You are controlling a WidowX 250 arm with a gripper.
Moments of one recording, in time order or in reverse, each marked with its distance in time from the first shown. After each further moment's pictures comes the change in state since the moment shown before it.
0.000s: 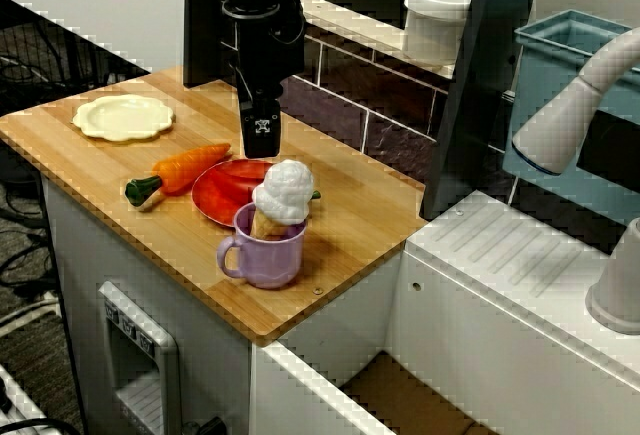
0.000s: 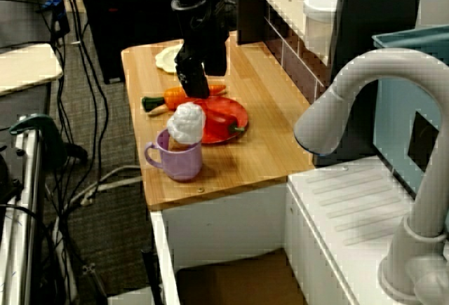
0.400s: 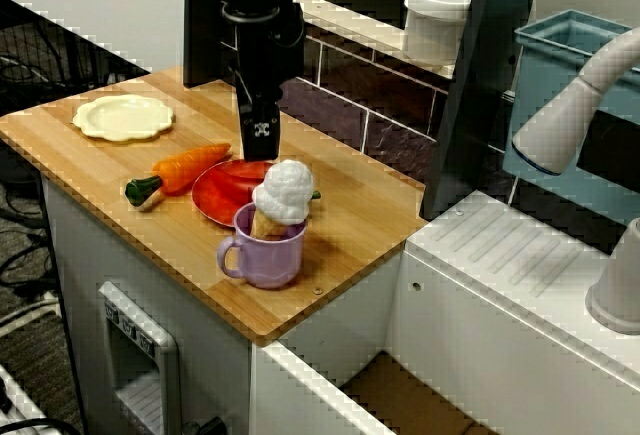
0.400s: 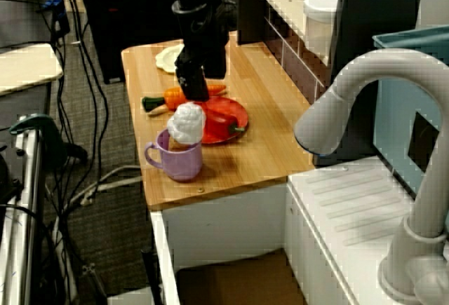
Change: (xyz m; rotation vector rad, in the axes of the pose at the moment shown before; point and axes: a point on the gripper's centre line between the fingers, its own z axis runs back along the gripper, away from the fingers) arm -0.003 -0.003 -0.007 -0.021 0.026 0.003
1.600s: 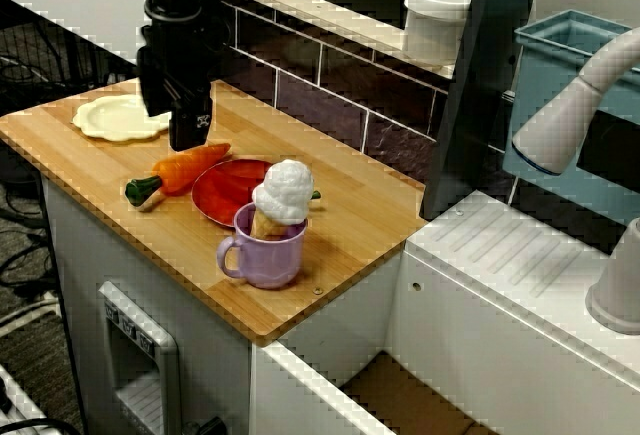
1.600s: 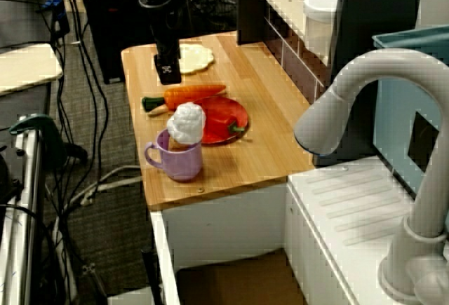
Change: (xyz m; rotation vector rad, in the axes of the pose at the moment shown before) arm -0.066 0.034 0.003 0.170 0.071 0.515
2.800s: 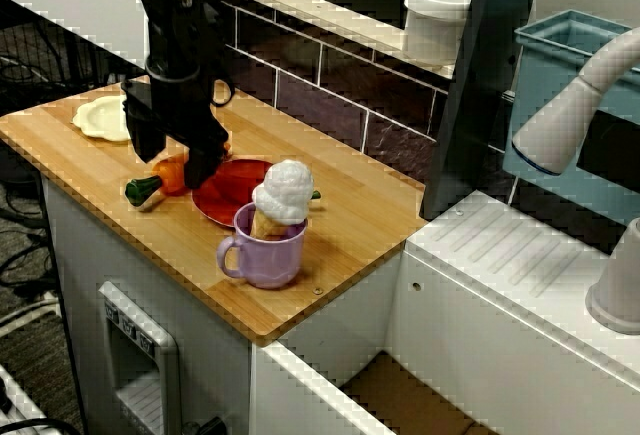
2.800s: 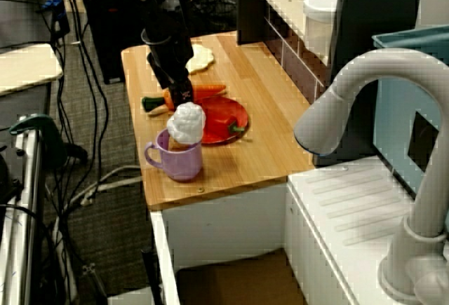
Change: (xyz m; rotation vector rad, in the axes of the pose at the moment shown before) arm -0.002 -0.011 -0.038 0.052 -0.067 0.373
